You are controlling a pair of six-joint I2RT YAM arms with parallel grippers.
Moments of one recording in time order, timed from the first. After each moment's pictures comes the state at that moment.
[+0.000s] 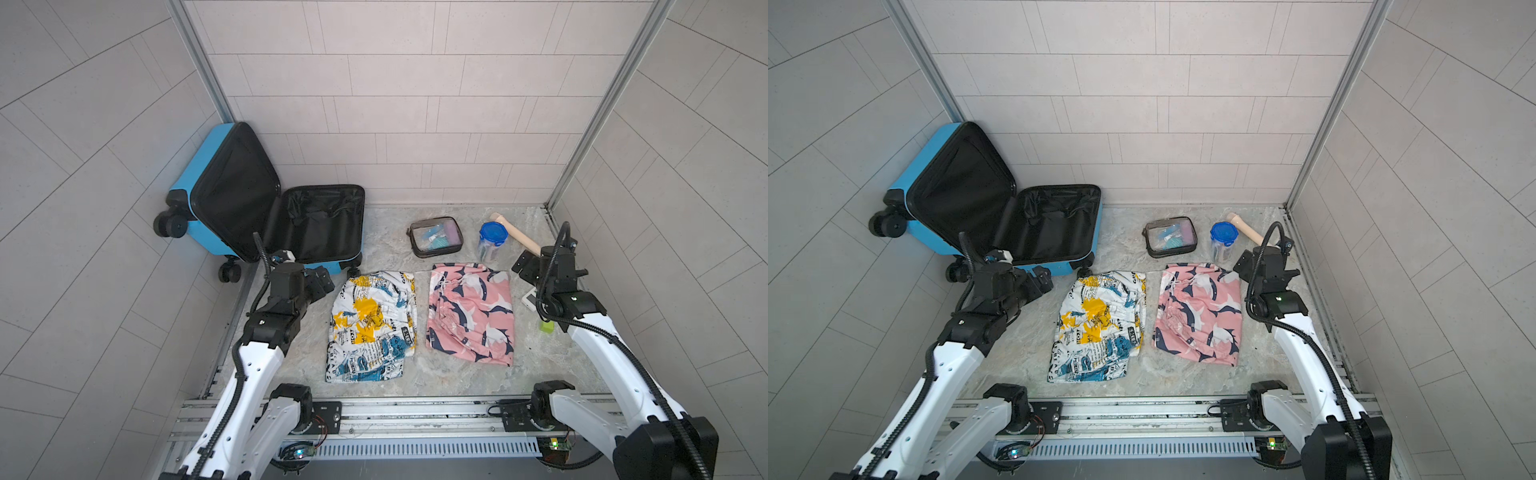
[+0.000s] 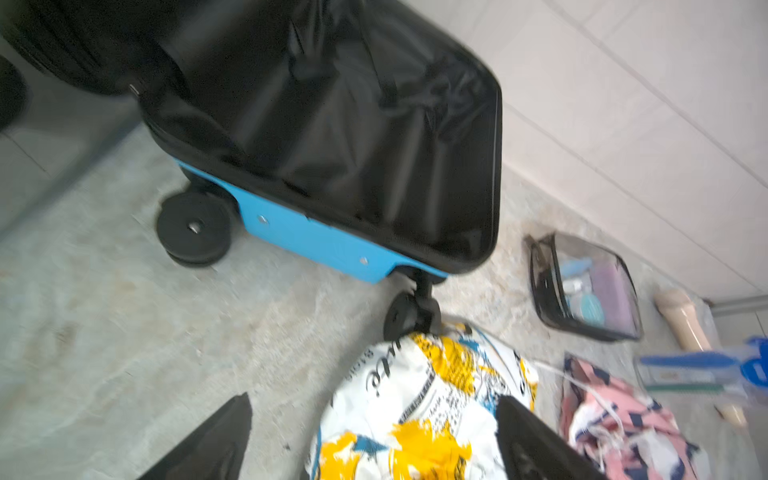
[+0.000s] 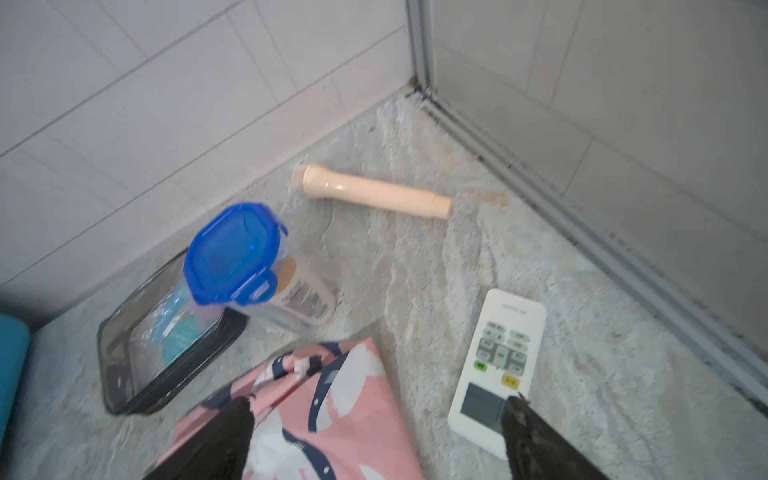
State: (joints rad) left arm -0.12 0.85 0.72 -0.55 -0.05 -0.59; right arm 0.04 0.99 0.78 -0.41 0.24 0.57
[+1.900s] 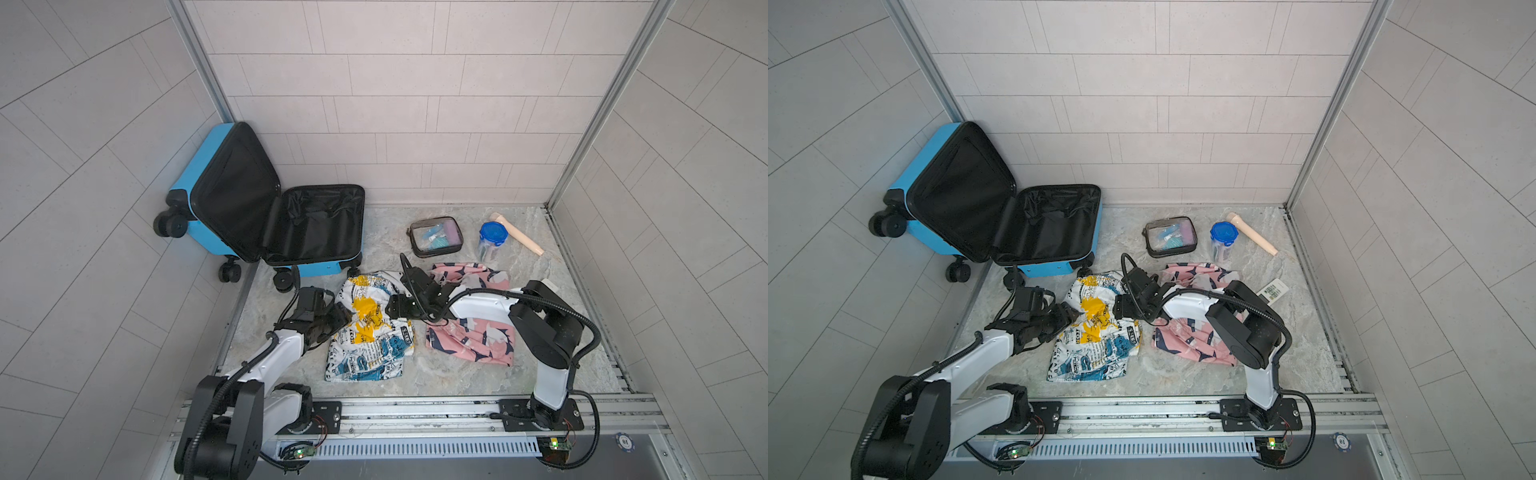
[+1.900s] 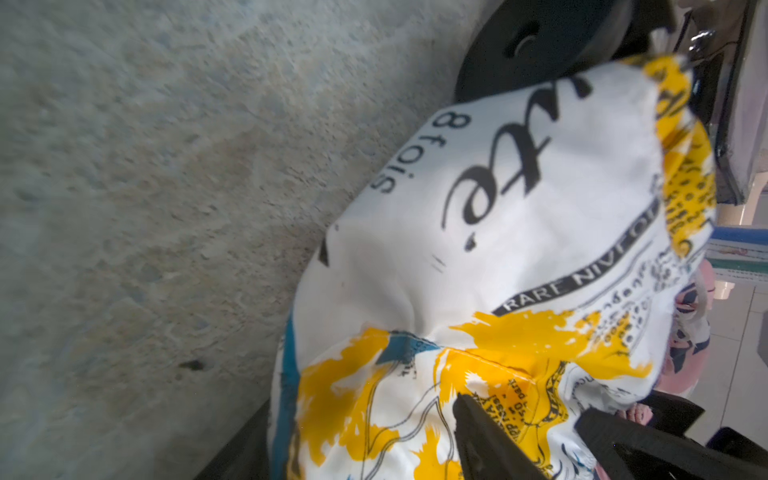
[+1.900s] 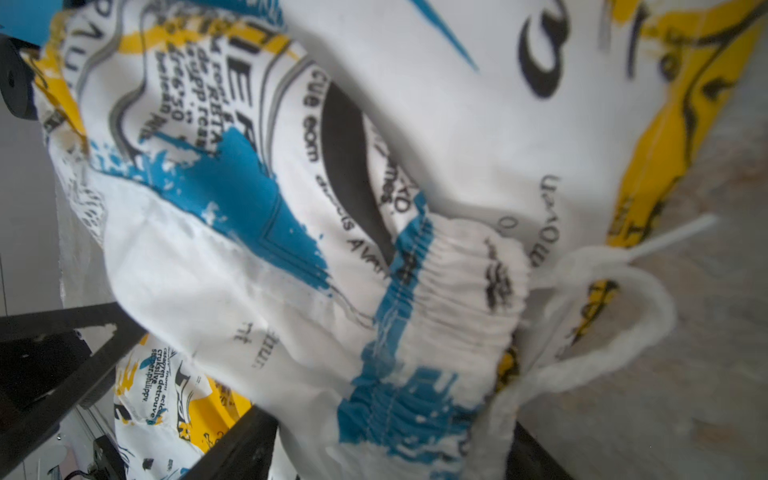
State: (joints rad) left arm -0.14 1.14 0.38 -0.21 0.28 -0.73; right arm 0.81 1.88 1.11 -0.15 -0.17 0.81
